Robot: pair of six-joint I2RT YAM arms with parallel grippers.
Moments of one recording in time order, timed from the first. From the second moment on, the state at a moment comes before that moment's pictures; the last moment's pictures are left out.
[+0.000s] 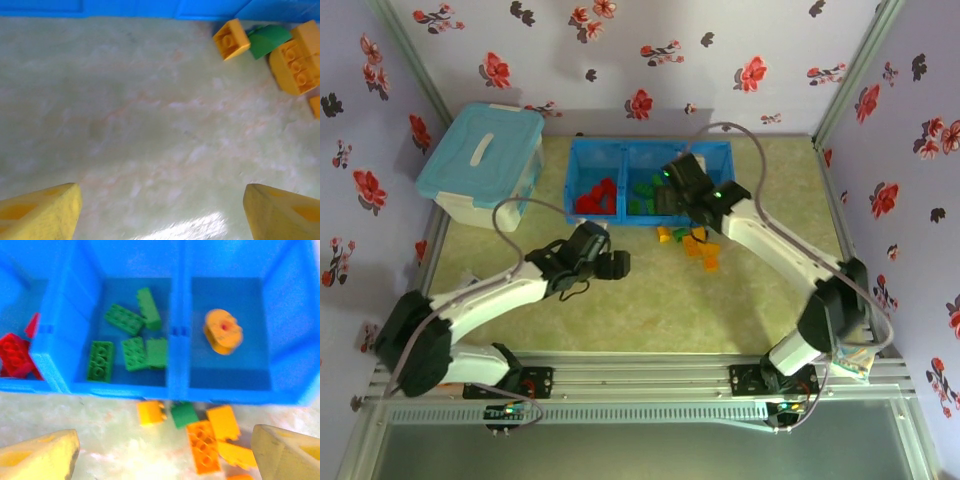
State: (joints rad) left arm -0.82 1.37 0.85 -0.36 -0.12 -0.62; right arm 0.66 1.51 1.35 -0.73 0.33 0.53
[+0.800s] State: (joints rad) left arm -0.83 2.10 1.58 -0.49 -0.04 -0.59; right arm 0.42 0.96 0.74 -0.69 0.31 0.62
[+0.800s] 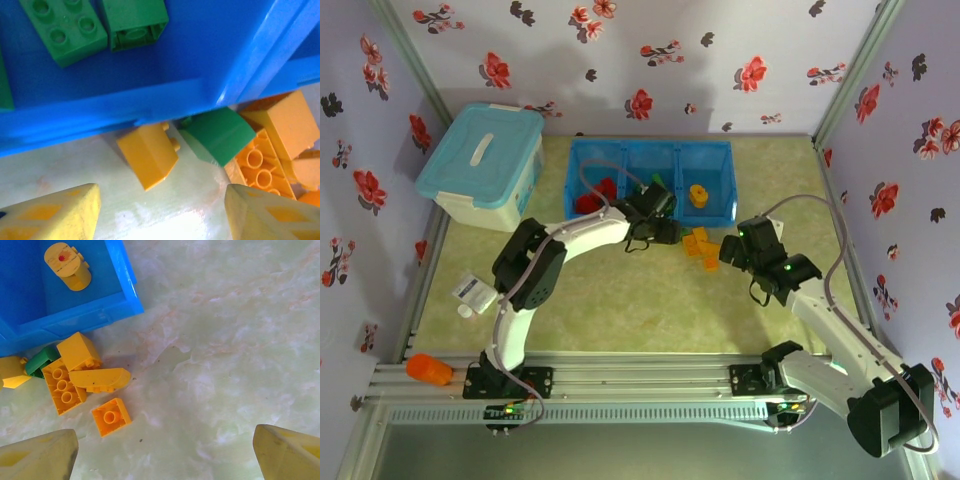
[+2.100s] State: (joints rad) left arm -0.82 1.96 1.78 -0.62 -0.07 -0.51; right arm 0.41 0.89 0.67 -0.66 0.28 0.66
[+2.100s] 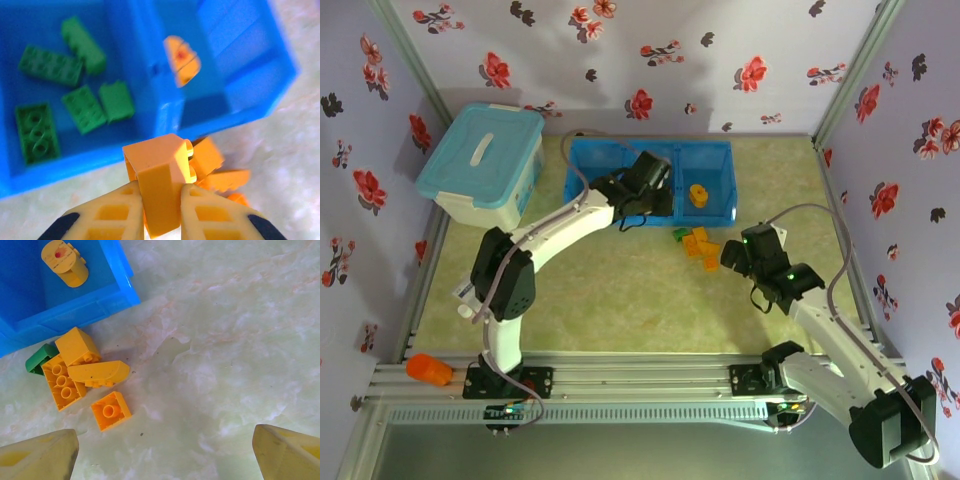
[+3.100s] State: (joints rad) left arm -0.83 2.40 2.35 -0.77 0.09 -0.42; right arm 0.41 0.78 0.55 -0.65 0.19 0.67
